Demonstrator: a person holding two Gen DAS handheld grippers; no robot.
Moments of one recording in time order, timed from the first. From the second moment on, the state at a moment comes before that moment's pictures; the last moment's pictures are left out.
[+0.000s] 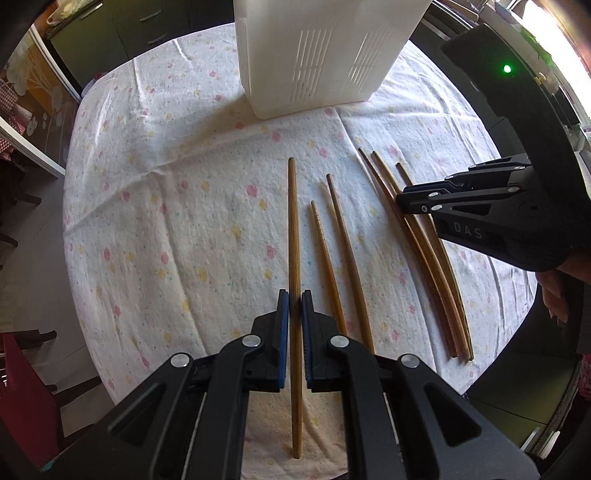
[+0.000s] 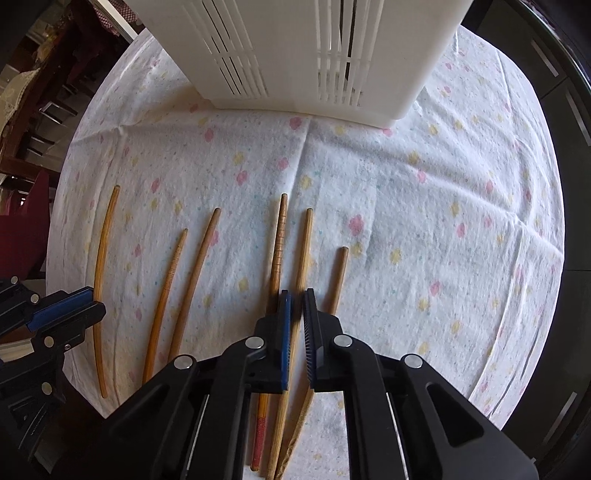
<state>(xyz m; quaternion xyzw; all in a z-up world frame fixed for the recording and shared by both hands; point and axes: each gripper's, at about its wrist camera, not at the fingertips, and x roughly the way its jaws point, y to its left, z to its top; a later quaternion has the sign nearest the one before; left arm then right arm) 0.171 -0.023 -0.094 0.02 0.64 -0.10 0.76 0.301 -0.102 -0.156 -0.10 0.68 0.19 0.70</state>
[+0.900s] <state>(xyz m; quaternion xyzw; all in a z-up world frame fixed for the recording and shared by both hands) 0.130 -0.023 0.021 0.01 0.52 -0.14 0.84 0.189 -0.169 -0.006 0.01 0.48 0.31 0.82</state>
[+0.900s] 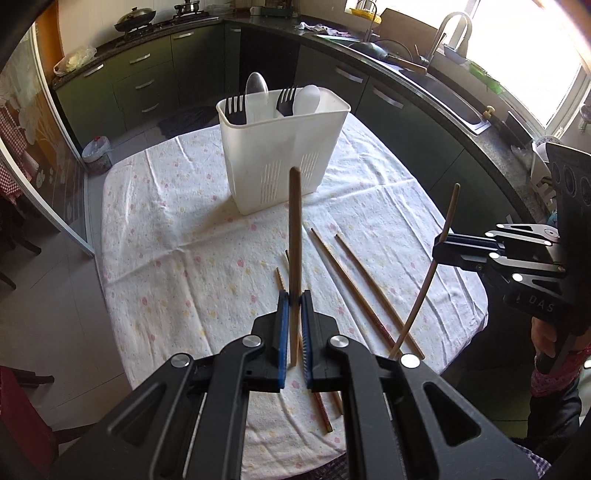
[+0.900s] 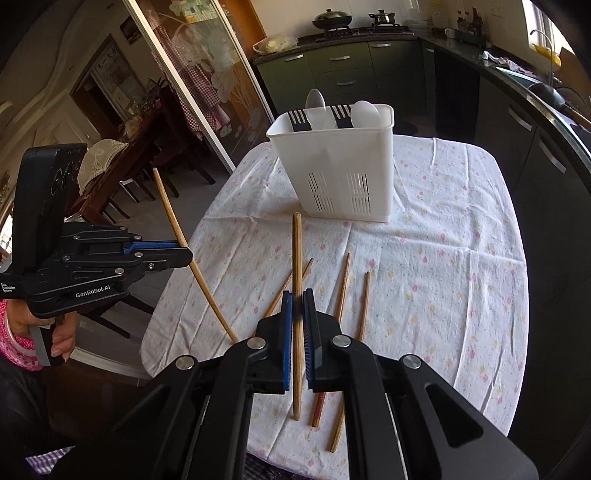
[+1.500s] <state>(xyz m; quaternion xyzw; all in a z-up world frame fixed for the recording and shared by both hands) 0.176 -0.026 0.147 0.00 0.39 -0.13 0.91 0.180 -0.171 0.037 0.01 0.44 0.32 0.84</state>
